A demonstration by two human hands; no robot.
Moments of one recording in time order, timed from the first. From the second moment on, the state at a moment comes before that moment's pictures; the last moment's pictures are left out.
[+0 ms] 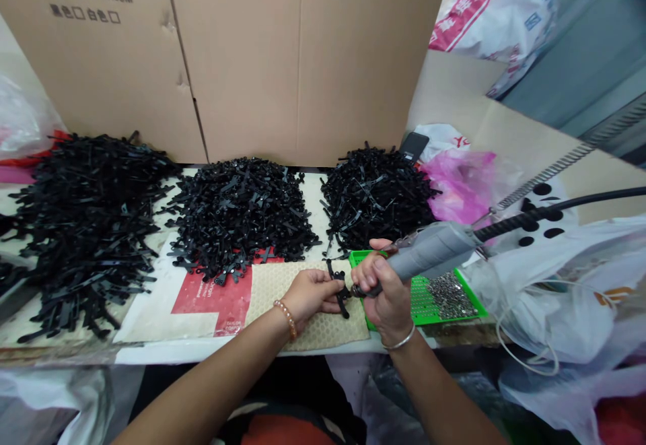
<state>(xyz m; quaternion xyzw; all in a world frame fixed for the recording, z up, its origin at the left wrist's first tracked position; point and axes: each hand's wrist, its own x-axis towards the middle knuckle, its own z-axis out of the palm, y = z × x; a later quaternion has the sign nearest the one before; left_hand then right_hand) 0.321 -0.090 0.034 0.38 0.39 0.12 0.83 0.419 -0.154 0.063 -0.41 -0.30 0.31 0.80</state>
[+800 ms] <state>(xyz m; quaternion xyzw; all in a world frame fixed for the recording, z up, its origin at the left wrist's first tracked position) 0.321 -0.090 0.038 0.38 0.40 0.12 0.82 0.420 -0.153 0.063 -0.44 -0.31 0.29 0.79</state>
